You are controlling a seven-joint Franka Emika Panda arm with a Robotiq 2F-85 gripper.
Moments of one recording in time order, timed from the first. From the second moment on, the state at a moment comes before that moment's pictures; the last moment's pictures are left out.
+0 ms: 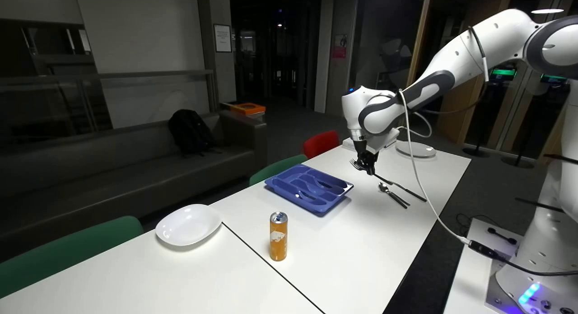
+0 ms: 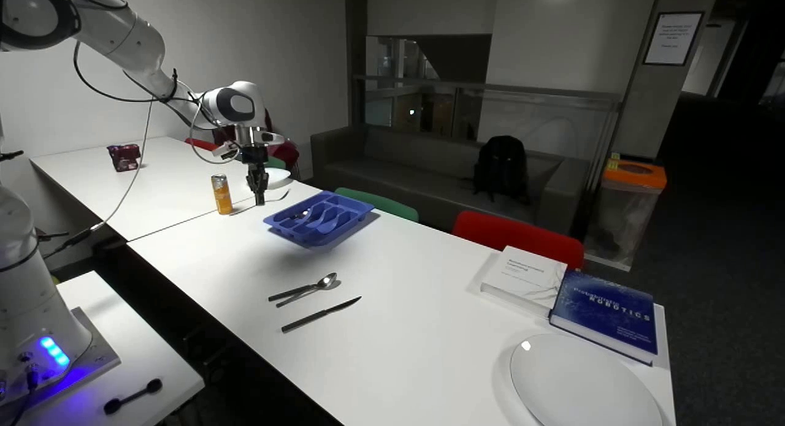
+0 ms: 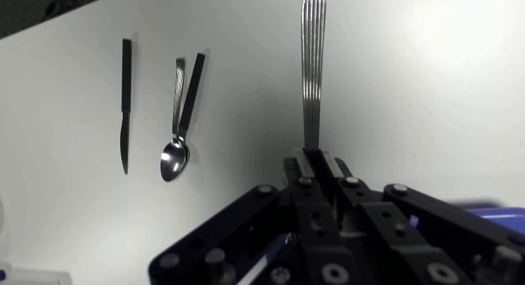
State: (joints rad) arm 0.13 0.19 -0.08 -2.07 -0.31 2.02 0.43
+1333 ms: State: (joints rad) arm 0.02 0.65 -0.05 -1.48 -0.19 2.03 0.01
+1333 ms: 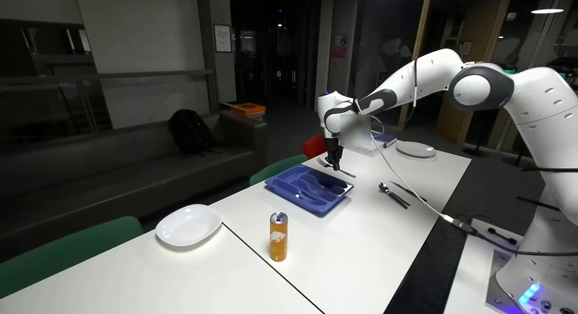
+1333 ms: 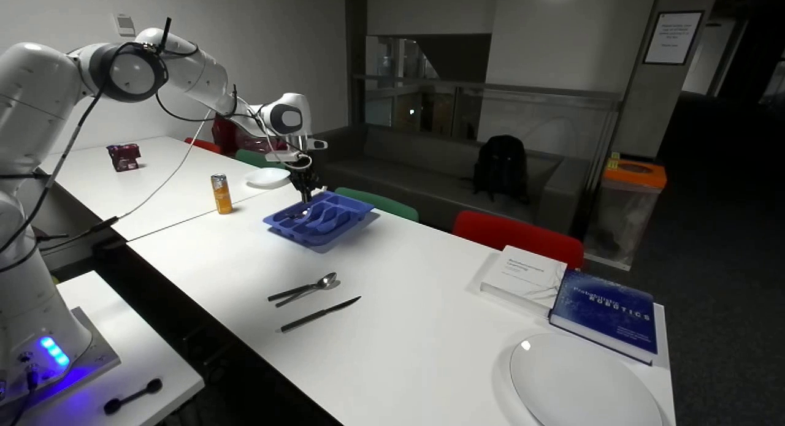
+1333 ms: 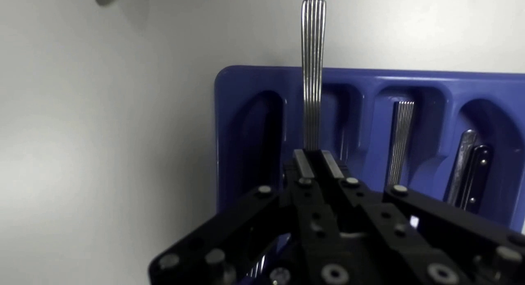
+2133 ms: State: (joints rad) arm -0.05 0.79 -0.05 -1.27 -0.11 1.98 0.00
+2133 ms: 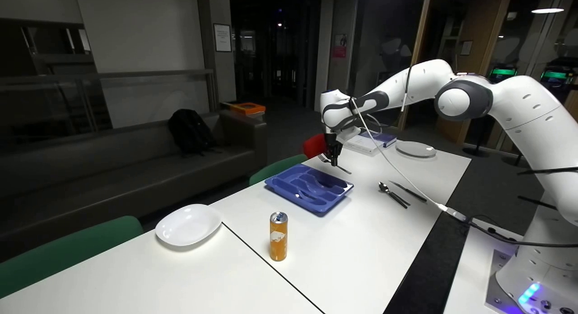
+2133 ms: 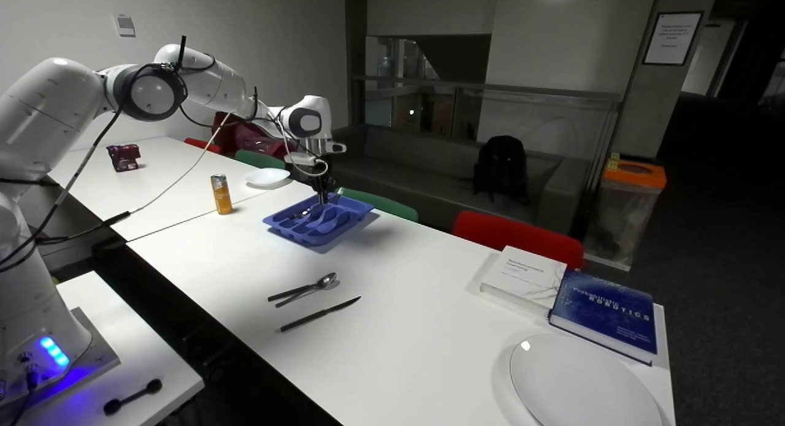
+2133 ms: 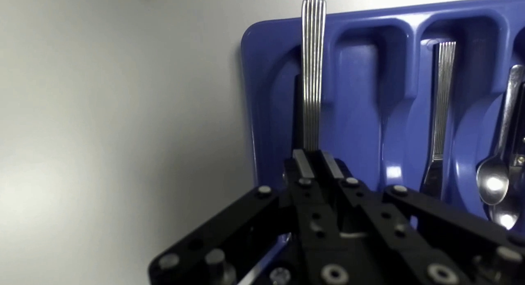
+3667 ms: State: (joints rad) arm -0.07 0.92 -0.04 -1.13 -0.09 1.84 -0.04
